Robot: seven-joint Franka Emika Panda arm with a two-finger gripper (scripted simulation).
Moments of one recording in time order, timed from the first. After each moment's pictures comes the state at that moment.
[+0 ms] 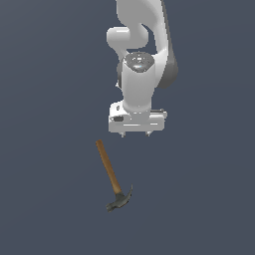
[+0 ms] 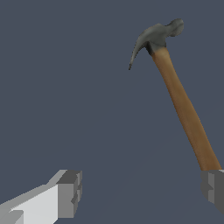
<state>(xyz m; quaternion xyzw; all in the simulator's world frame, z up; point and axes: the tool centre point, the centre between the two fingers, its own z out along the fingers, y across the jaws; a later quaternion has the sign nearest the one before) 0.003 0.032 0.185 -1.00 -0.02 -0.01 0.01</state>
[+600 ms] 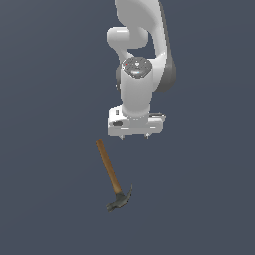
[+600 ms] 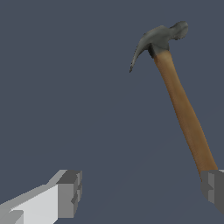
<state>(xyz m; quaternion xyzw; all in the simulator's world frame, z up) 0.011 0.028 0.177 -1.00 -0.03 -0.01 0.01</state>
